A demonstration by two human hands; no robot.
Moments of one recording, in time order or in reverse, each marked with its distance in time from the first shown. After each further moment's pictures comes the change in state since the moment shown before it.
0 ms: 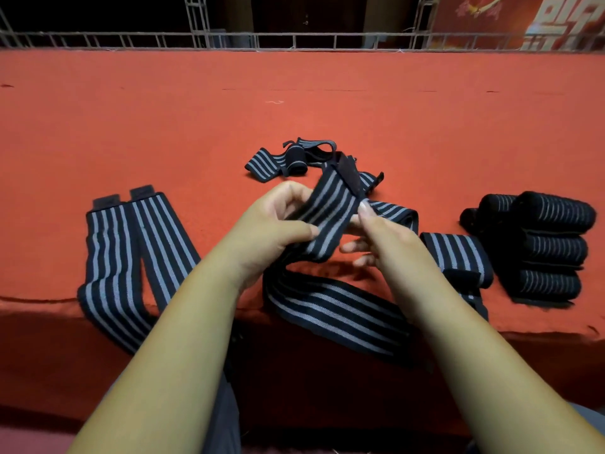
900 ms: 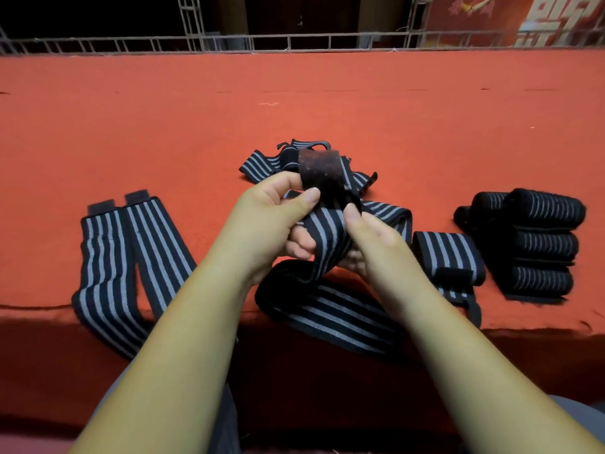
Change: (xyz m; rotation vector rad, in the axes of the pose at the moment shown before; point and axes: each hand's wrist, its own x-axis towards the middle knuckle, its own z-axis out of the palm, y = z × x) left_hand 0.000 0.027 0.026 -0.046 0.151 -0.069; right_hand -0.004 0.003 0.006 0.237 -0.083 -0.041
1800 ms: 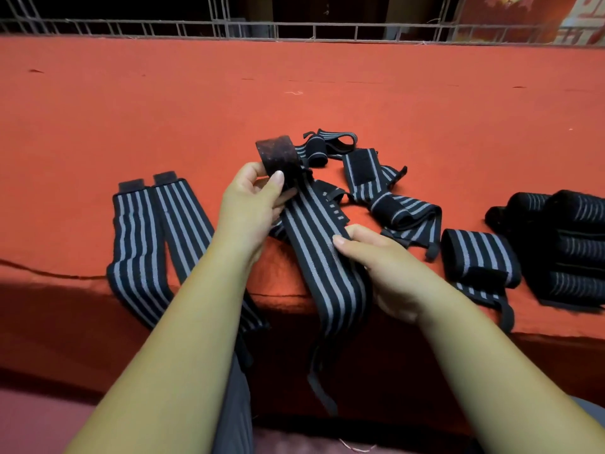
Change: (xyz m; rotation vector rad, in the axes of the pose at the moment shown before) left_hand 0.024 -0.040 -0.059 -0.040 0.378 0.101; right_hand 0.007 0.011 0.025 0.143 -0.254 0.305
